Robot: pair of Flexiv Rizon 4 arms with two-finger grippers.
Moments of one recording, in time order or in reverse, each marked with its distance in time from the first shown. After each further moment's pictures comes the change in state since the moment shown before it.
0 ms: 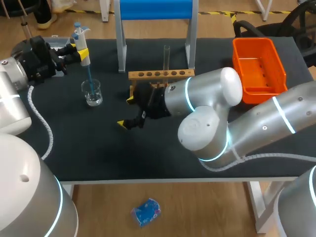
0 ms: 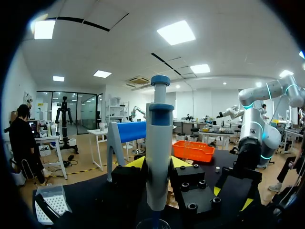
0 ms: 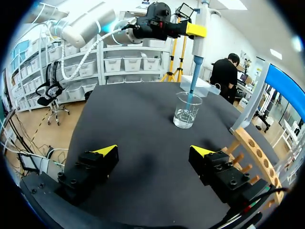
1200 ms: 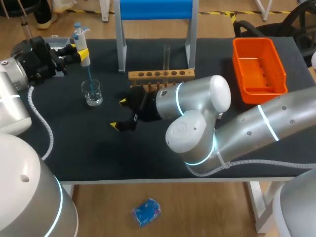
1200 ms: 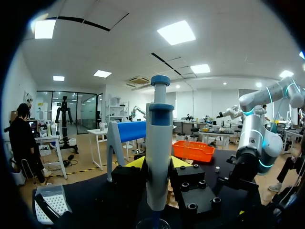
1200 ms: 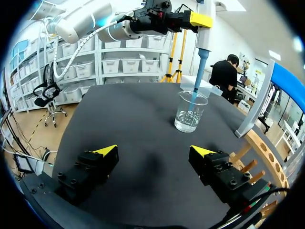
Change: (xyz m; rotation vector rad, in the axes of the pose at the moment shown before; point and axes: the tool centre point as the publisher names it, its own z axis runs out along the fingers) left arm 0.000 0.002 -0.001 -0.003 -0.001 0.001; right arm -0.001 -0.001 0.032 -0.027 -0.016 -0.004
